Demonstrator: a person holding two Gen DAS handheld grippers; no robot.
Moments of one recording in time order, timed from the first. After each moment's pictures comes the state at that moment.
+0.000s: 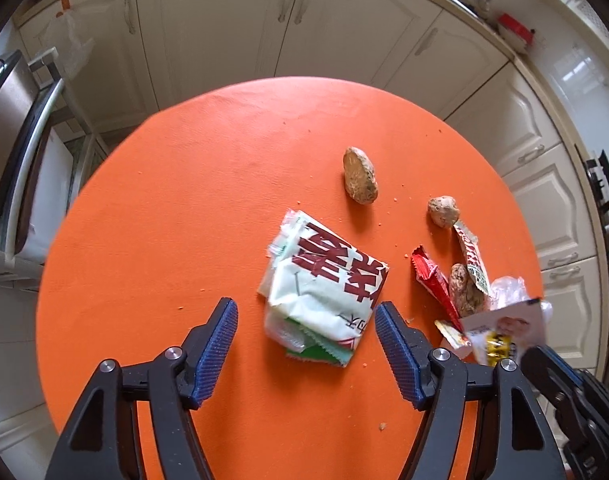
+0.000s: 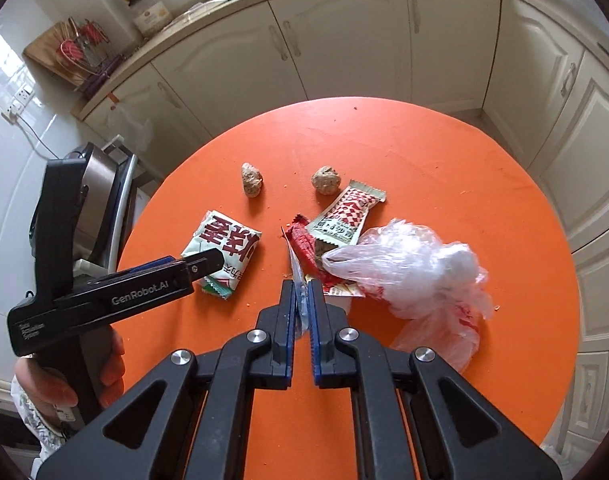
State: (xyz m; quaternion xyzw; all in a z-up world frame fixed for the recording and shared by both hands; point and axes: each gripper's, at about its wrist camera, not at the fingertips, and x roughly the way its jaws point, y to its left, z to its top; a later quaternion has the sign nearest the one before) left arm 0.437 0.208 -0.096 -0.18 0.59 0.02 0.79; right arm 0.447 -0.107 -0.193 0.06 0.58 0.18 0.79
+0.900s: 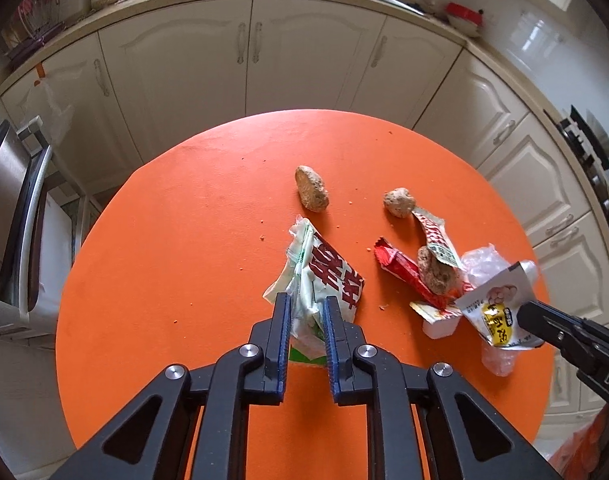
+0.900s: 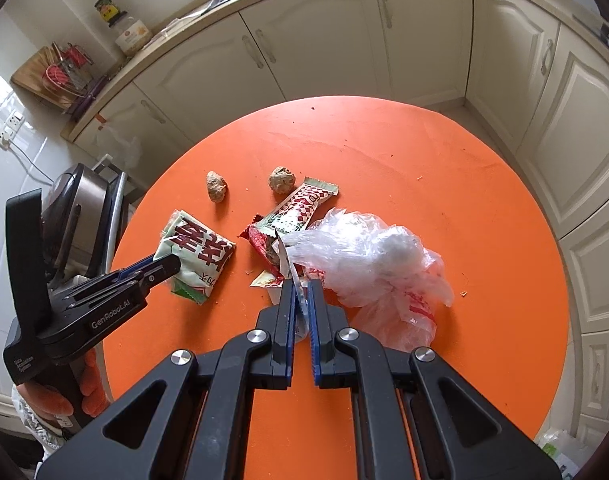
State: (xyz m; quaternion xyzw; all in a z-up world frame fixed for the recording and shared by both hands) left arm 0.411 0.169 -0.081 -0.09 0.53 -0.02 0.84; right arm 0.443 -0.142 -0.198 0.10 0.58 0.16 0.79
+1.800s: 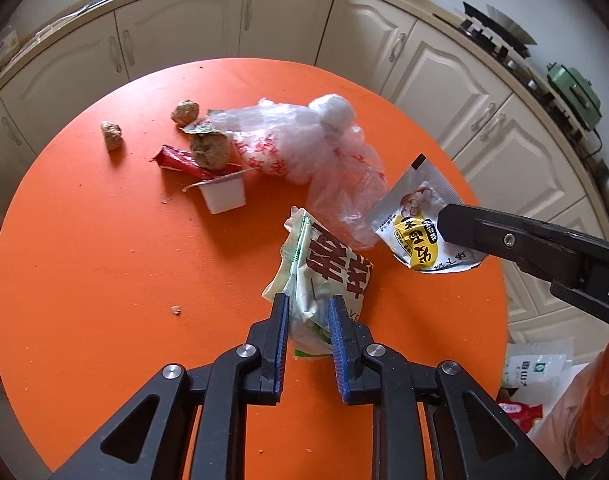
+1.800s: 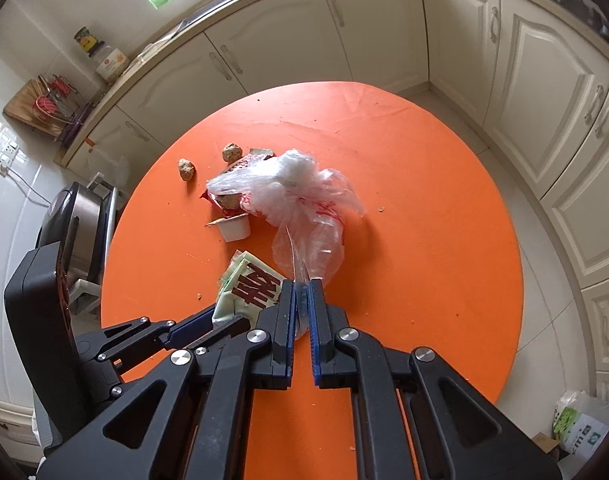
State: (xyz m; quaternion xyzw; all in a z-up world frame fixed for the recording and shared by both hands) left arm 0.346 0.031 -0.096 0.00 0.56 -0.16 0.82; right arm 0.366 -0.206 -0.188 0.14 0.57 0.12 0.80
